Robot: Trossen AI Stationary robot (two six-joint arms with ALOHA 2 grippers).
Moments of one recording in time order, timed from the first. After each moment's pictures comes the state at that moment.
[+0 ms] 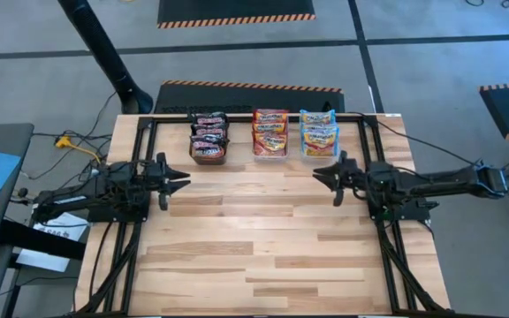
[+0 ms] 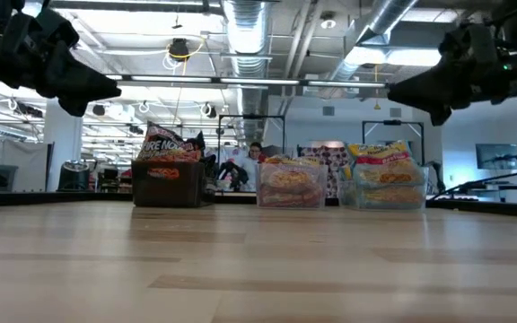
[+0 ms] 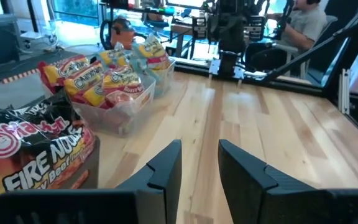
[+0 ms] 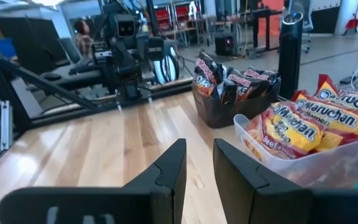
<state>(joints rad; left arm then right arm) 0.18 0.00 0.12 -0.17 -0.04 -0.13 -0.09 0.55 0.08 0.44 0.16 0.18</state>
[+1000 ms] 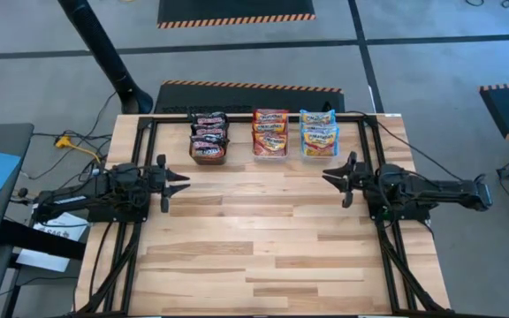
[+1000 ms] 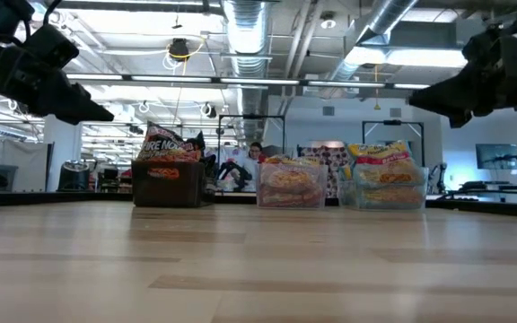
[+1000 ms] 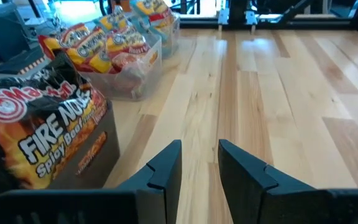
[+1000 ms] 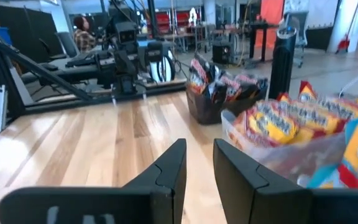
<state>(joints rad) 0.18 0.00 0.12 -0.33 -0.07 0.04 -0.09 0.12 0.01 0.10 0.16 0.08</state>
